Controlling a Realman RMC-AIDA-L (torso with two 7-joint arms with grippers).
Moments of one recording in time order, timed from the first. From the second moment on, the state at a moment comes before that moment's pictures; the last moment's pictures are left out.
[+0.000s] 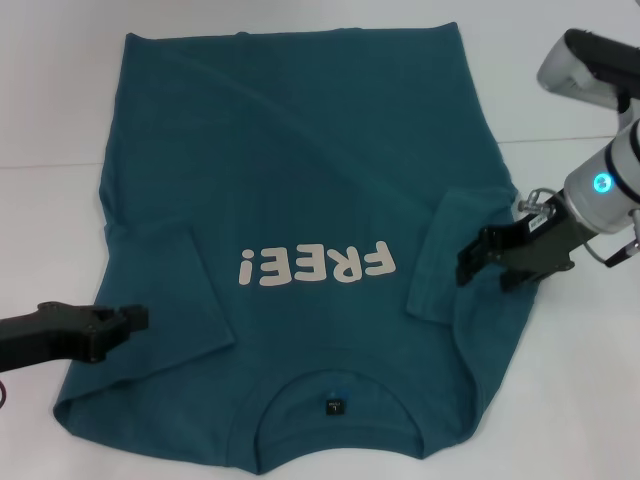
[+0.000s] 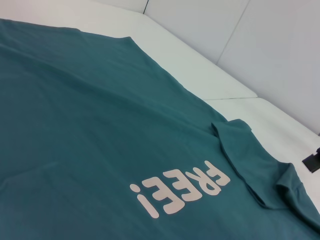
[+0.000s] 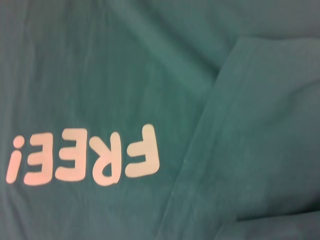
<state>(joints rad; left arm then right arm) -0.45 -2.14 0.59 0.91 2.18 1.48 -1.77 0.91 2.08 -0.80 -0.89 -2.87 -1.45 3.01</state>
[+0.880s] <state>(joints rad) -0.45 -2.14 0.59 0.89 2.18 1.48 -1.75 0.99 2.06 -0.78 -0.65 -2.93 -1.30 3.01</state>
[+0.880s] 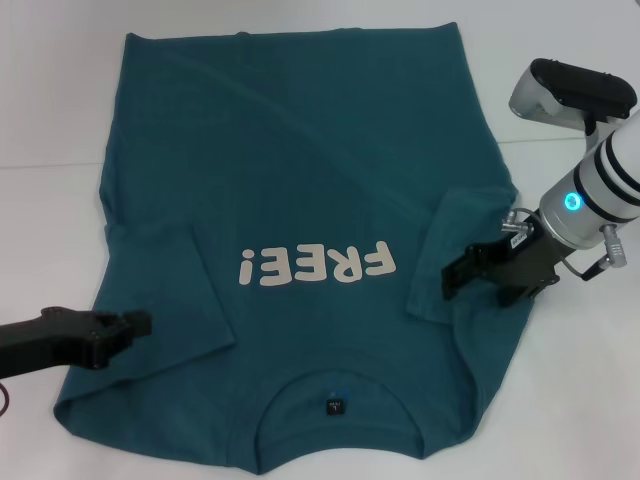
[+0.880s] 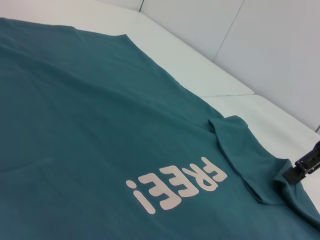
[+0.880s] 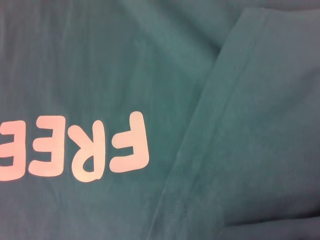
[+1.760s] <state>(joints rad) -0.46 -2.14 0.59 0.88 2.18 1.48 -1.74 1.02 2.02 -0.78 -0.52 -2.93 -1.24 3.01</state>
